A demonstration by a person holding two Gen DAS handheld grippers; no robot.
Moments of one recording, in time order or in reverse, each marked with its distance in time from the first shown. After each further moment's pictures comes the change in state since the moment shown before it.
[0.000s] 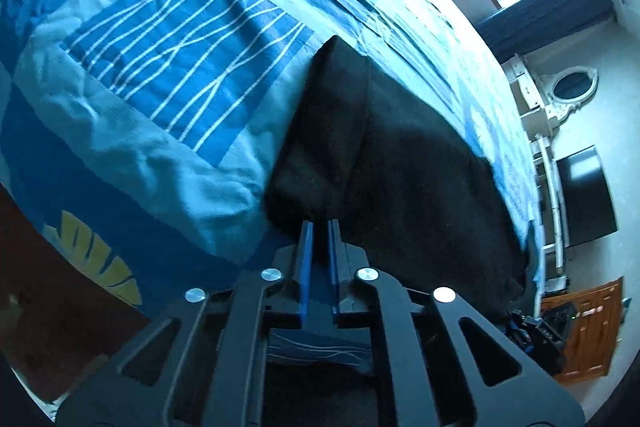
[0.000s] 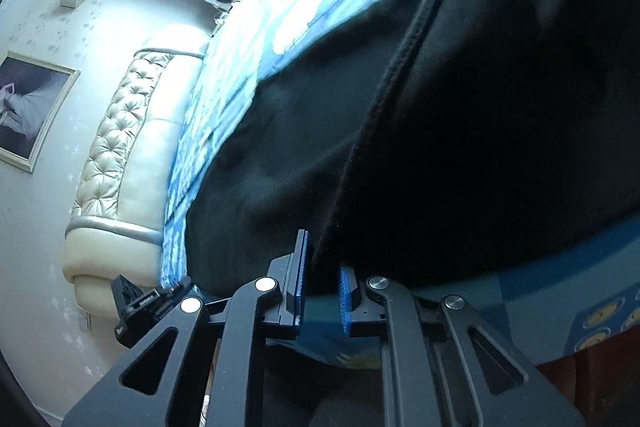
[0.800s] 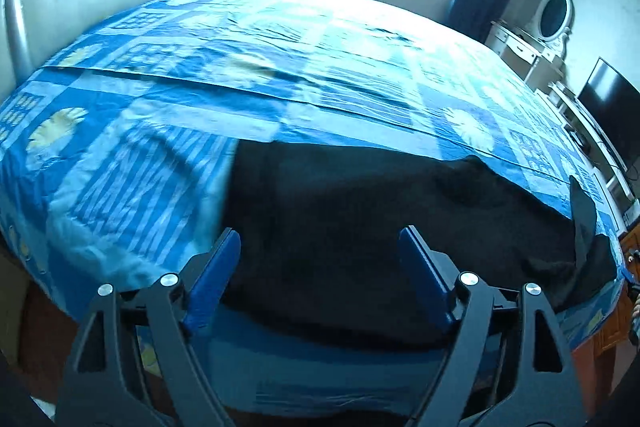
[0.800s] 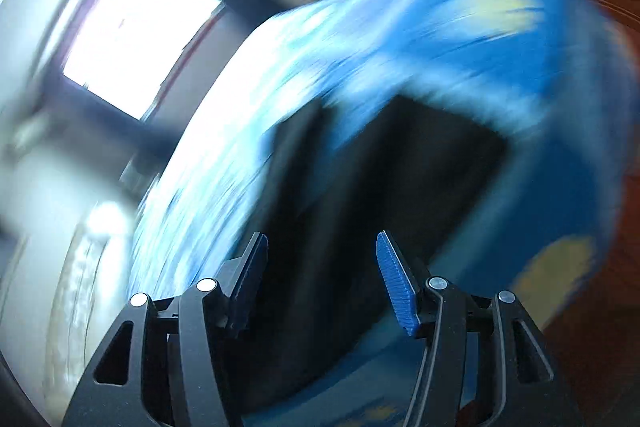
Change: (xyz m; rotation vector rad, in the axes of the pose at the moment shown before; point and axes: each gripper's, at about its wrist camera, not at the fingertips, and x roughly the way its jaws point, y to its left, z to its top) left arm -0.003 -0.112 0.001 0.382 -0.246 0.177; right arm -0.285 -0.184 0.083 0.356 -0.688 -0.322
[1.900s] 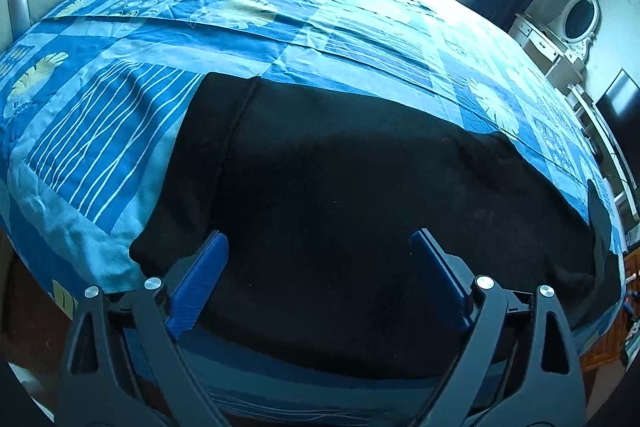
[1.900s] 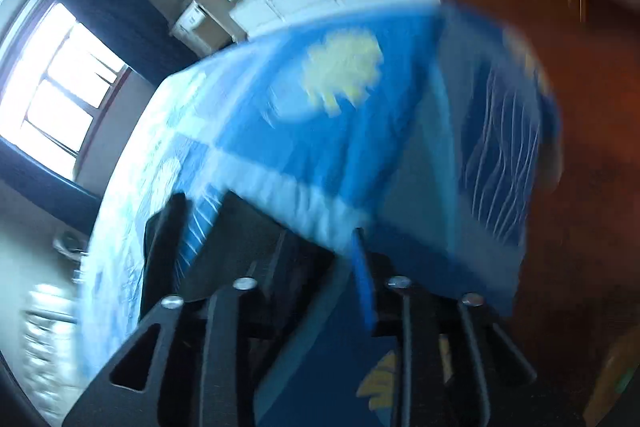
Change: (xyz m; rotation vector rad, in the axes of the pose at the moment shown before) left arm 0.051 -0.006 -0.021 -0.100 0.102 0.027; right arm 0.000 -0.021 0.041 -0.019 -0.128 -0.211
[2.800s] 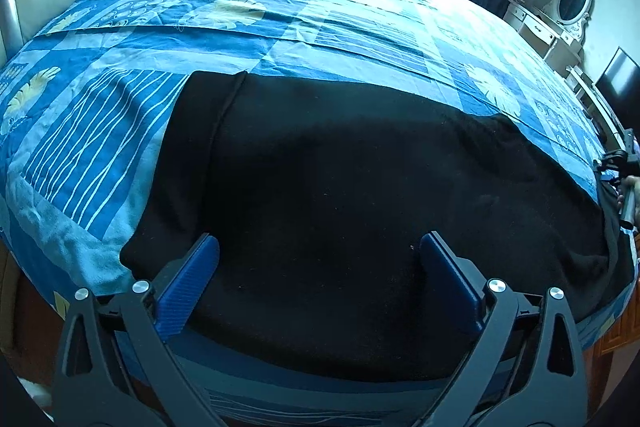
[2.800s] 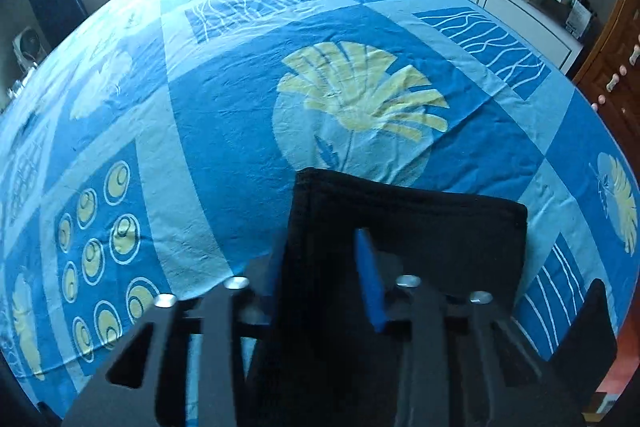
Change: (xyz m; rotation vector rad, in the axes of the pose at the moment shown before) left arm 0.009 -0.006 -0.006 0.070 -0.002 0.021; right arm 0.207 0.278 -0.044 -0.494 0.243 -0.177
